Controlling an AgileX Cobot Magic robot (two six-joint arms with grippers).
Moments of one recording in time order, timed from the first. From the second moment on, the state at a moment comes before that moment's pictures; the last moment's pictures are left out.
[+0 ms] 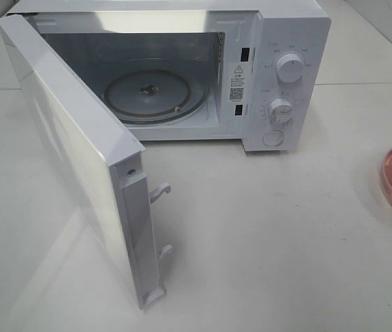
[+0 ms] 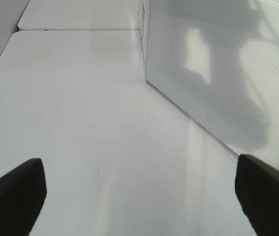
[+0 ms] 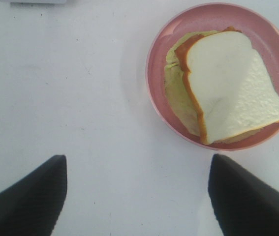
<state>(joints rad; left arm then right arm) 0.03 0.00 -0.50 -0.15 1.04 0.10 0.10 0.91 -0.75 -0.15 0.85 0.16</state>
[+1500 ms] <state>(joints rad) 0.03 0.00 -0.50 -0.15 1.04 0.10 0.10 0.00 -0.51 -0.13 1.05 0.14</state>
